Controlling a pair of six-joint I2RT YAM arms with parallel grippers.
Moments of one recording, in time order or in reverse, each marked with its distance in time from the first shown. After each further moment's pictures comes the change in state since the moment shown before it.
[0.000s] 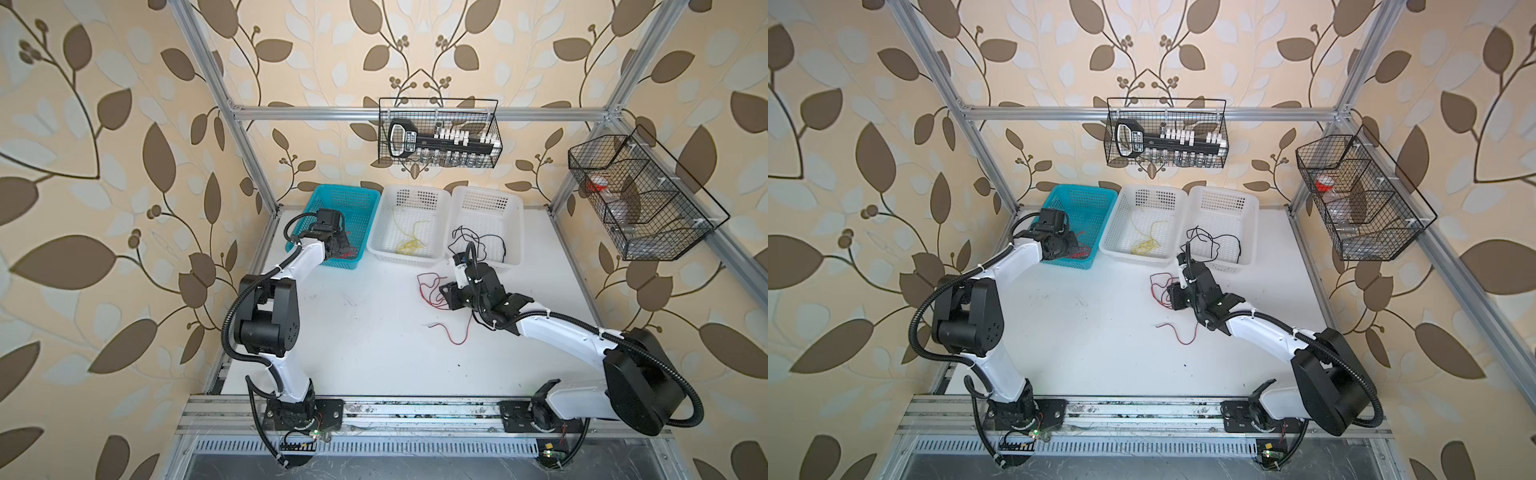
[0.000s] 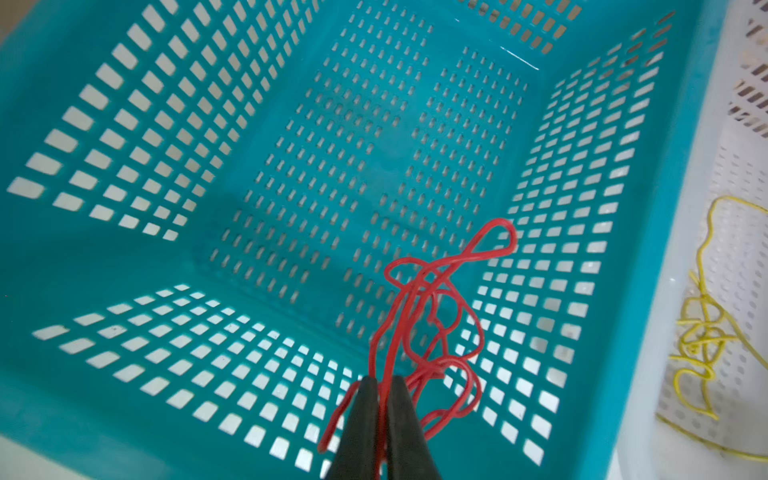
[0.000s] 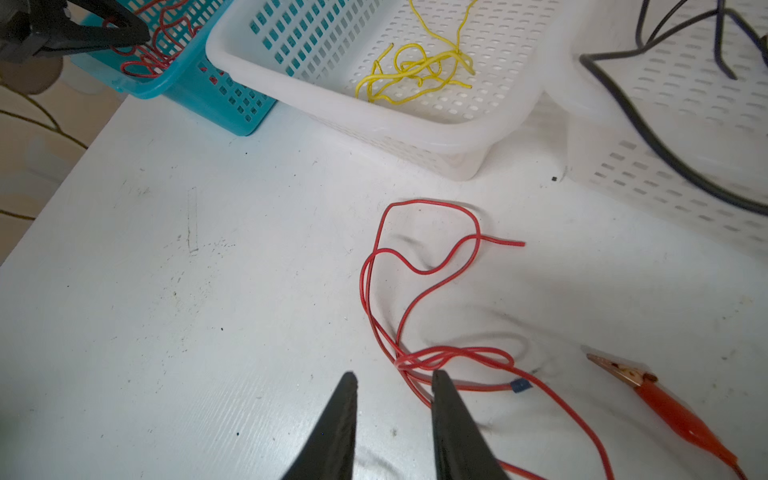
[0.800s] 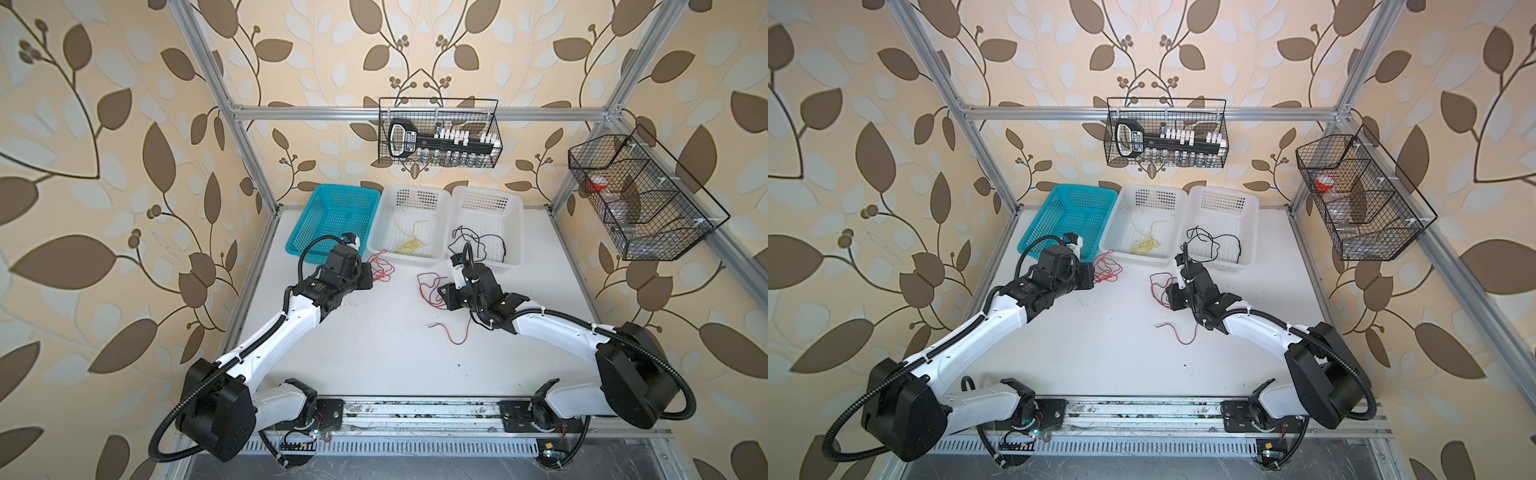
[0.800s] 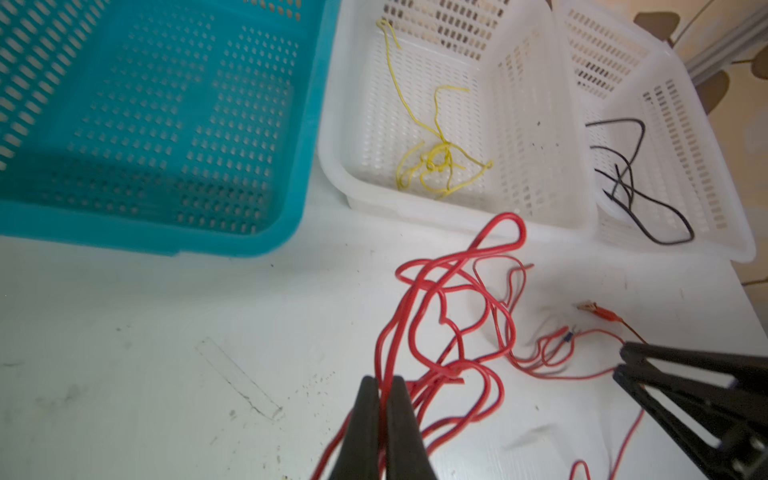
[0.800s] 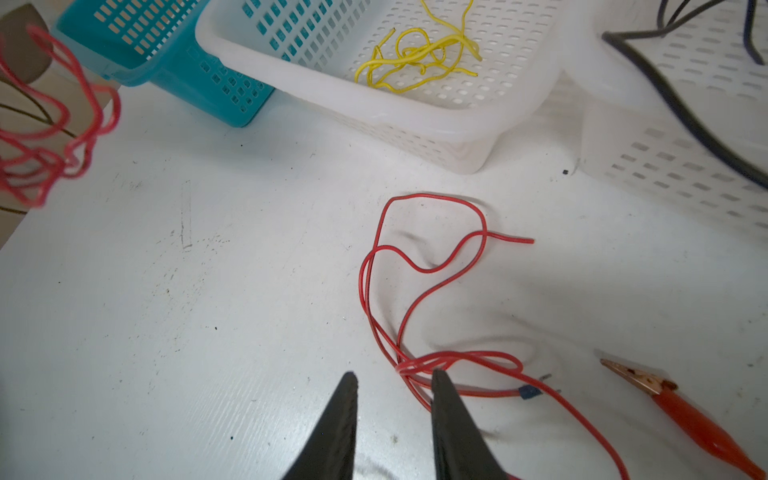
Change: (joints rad) left arm -0.290 -0.557 -0.403 0.093 0.016 -0.005; right arm 0.006 0.037 0.000 0.024 -0.009 0.001
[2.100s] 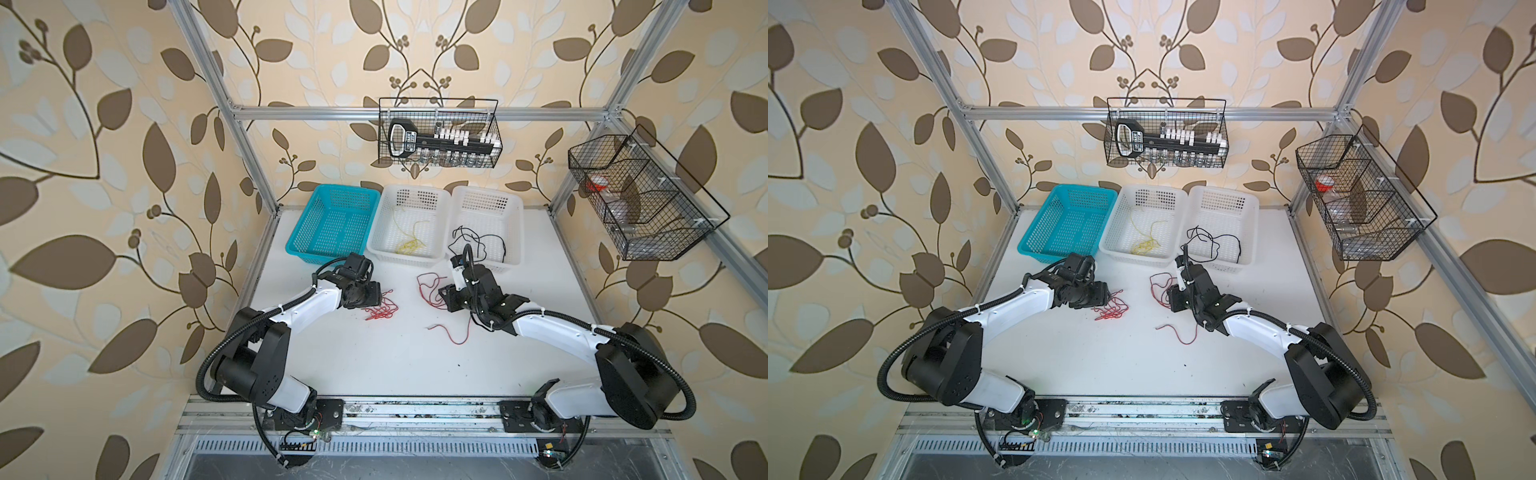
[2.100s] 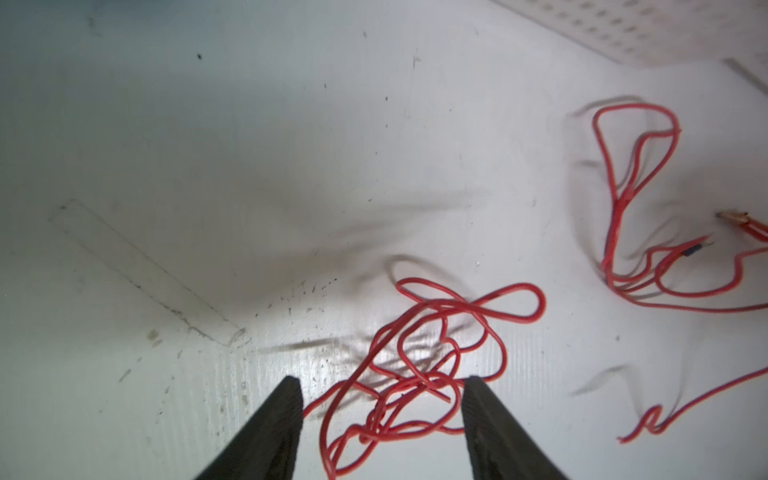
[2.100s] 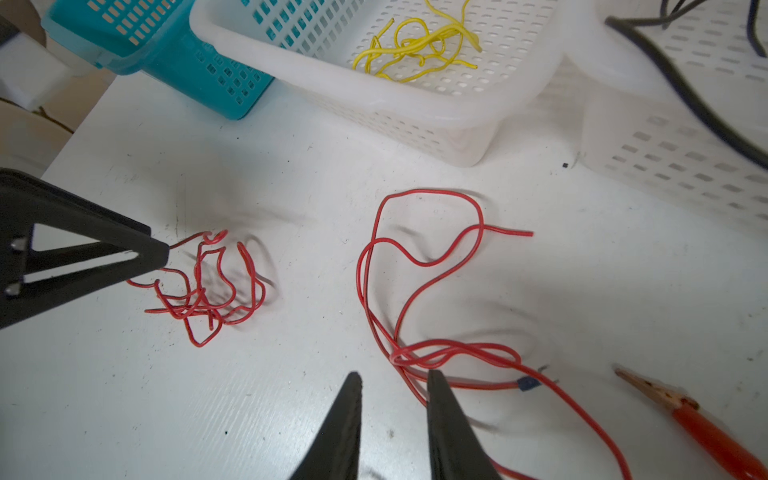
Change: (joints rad) left arm -0.010 0.290 -0.047 -0.106 0.205 -0.063; right arm 0.002 -0.002 -0.015 0.008 0.002 -0.006
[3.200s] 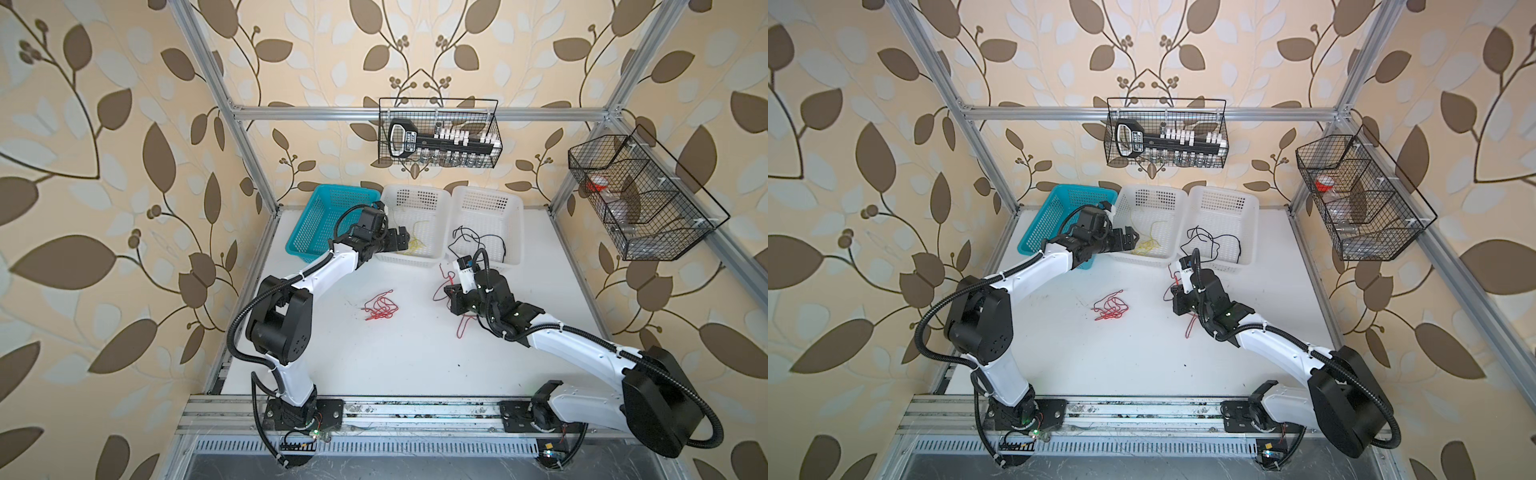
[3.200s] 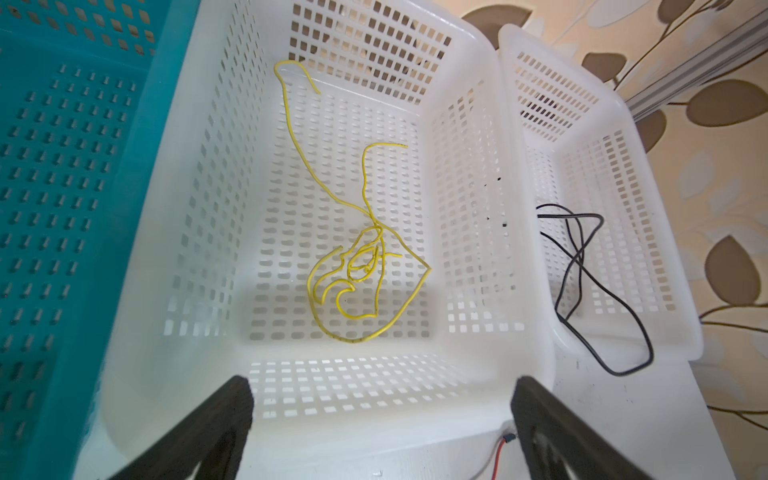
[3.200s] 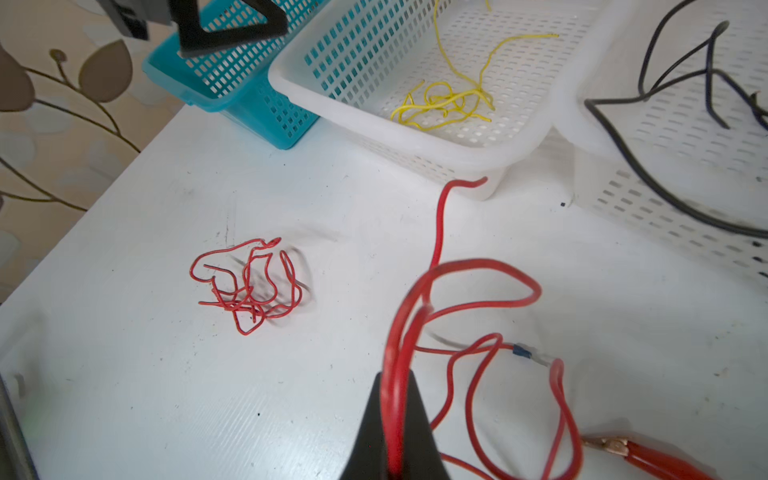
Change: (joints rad) left arm 0.003 0.225 0.449 0.230 -0.004 0.027; right arm 0.003 -0.136 -0.073 0.037 -0.021 -0.039
